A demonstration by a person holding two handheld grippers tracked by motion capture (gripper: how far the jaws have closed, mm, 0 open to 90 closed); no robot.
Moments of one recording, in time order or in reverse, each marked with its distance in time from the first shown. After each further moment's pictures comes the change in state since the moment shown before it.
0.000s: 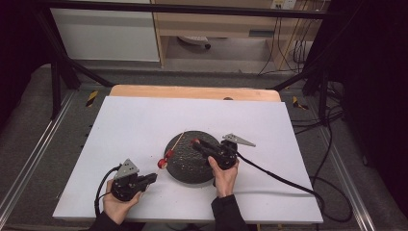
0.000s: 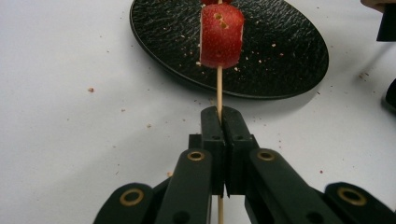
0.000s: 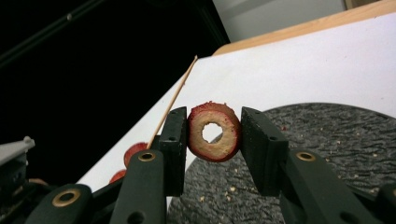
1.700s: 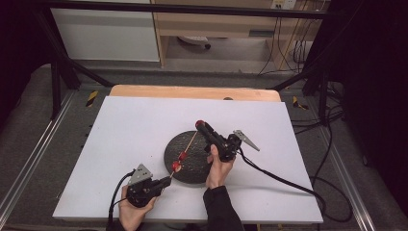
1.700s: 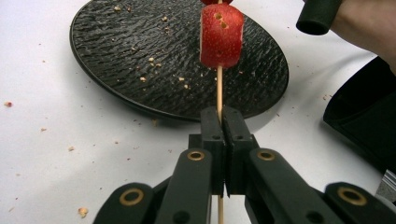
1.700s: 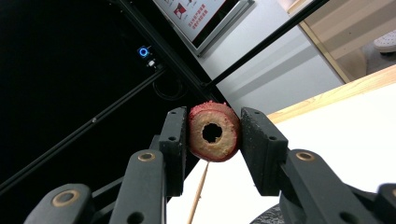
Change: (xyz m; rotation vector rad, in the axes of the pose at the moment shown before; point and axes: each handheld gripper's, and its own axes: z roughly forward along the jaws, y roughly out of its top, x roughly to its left) left arm -0.037 0.000 0.021 -0.064 -0.040 -0.042; right arm -0.007 0.009 0.011 -0.381 0.043 0.139
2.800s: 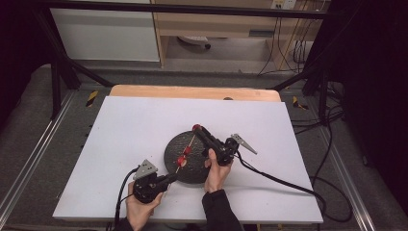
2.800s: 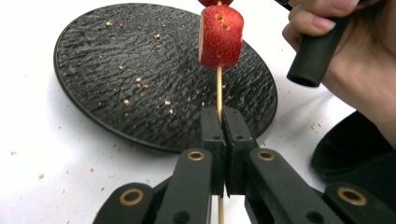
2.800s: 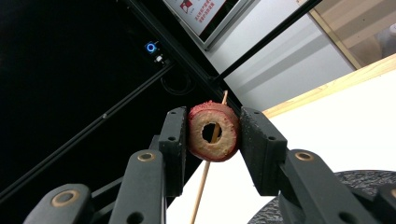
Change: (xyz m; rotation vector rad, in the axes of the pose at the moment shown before) left arm -0.010 0.018 0.011 -0.031 -0.003 -0.070; right arm 0.001 -0.012 -0.003 0.022 0.031 0.030
